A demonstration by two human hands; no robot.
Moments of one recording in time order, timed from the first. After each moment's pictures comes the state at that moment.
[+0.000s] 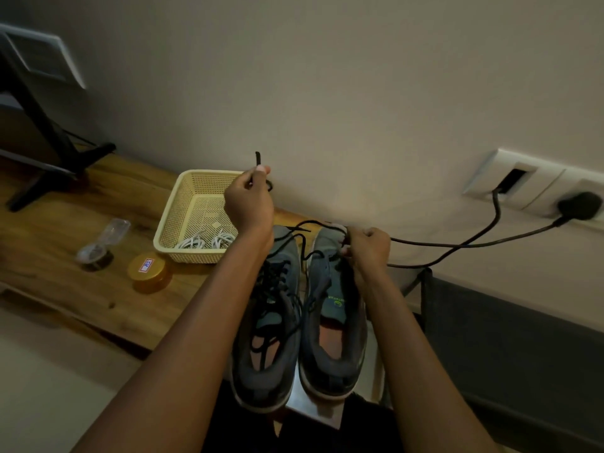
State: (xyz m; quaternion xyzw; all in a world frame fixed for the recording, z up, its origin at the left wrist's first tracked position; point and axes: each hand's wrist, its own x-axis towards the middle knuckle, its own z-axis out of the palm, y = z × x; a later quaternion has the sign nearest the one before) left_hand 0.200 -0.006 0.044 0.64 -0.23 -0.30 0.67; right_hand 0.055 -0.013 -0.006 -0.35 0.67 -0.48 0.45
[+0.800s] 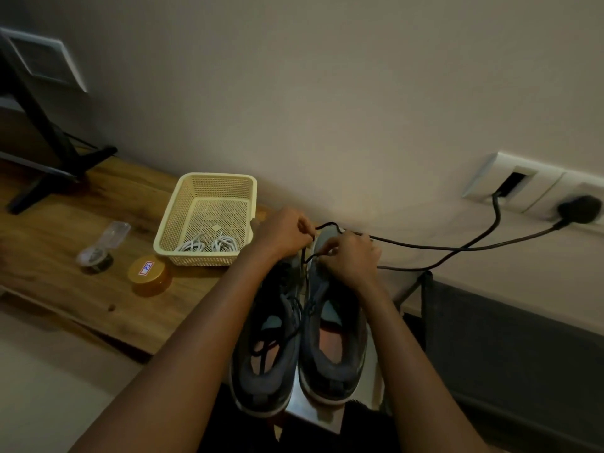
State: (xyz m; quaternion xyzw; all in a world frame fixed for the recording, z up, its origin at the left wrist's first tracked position) left_hand 0.196 -0.009 0.017 0.68 -0.64 -0.27 0.23; right_hand 0.059 -0.003 0.002 -0.72 0.66 -0.11 0.18
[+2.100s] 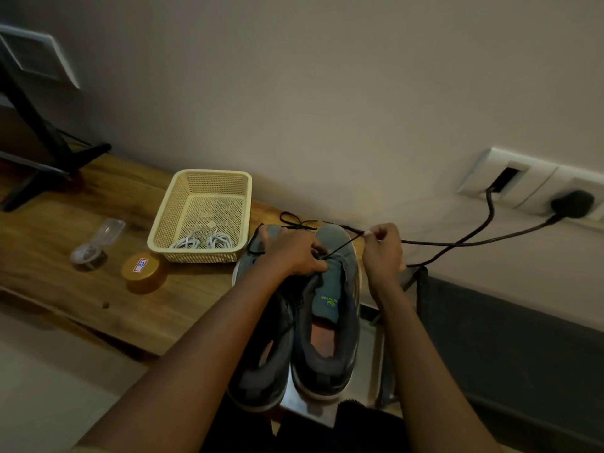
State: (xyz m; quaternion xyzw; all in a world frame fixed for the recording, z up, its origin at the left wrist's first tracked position) left_hand 0.168 0.005 0.008 0.67 -0.71 -0.22 0.03; right_hand 0.025 -0.011 -0.014 -0.47 0.71 -0.45 0.28
